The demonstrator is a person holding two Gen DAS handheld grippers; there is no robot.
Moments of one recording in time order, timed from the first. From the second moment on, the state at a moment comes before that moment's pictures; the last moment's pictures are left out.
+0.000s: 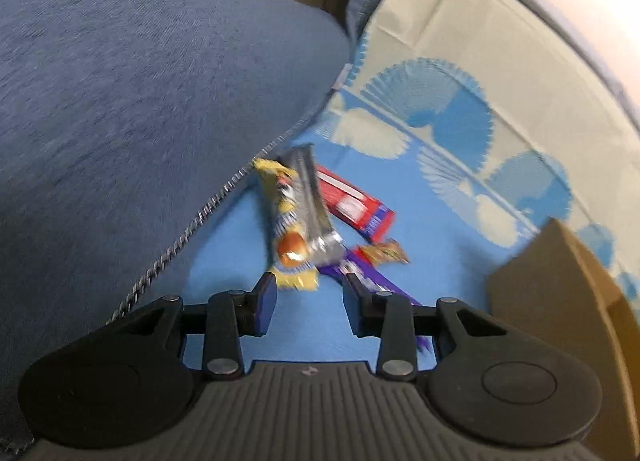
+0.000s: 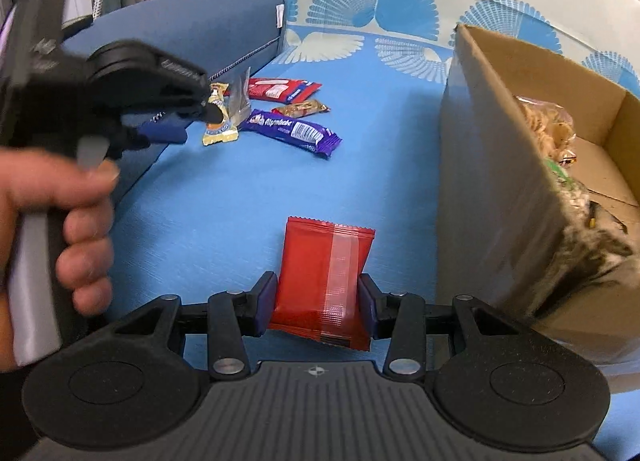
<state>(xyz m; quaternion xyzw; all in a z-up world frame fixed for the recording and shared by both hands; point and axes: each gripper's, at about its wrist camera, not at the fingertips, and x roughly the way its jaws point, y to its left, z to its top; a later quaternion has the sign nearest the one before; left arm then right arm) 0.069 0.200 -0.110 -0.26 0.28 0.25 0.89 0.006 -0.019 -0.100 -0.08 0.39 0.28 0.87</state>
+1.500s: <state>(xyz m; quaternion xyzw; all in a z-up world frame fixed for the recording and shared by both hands) -0.005 0.179 -0.106 -0.30 0.42 0.14 0.84 -0.010 -0.024 -0.110 -0.07 0.40 0.30 0.86</state>
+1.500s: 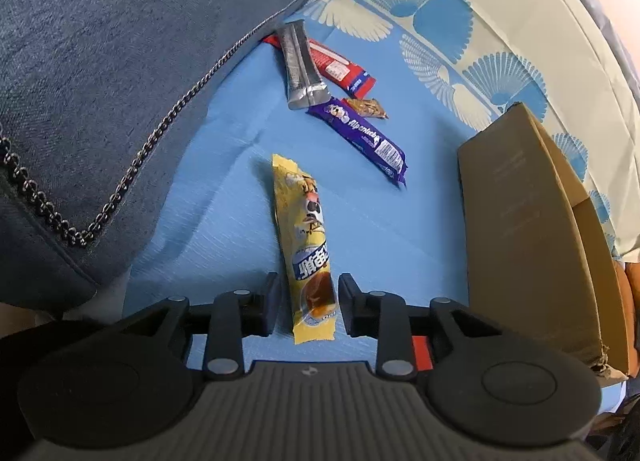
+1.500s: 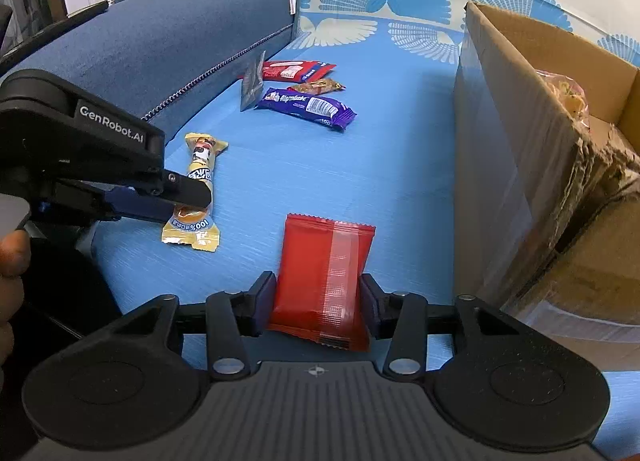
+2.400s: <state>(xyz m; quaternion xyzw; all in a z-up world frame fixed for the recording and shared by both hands) 0.004 0.166 -0.108 -0.26 0.42 0.14 0.86 -0.016 -0.019 -0.112 -0.09 0.39 0.29 0.87</state>
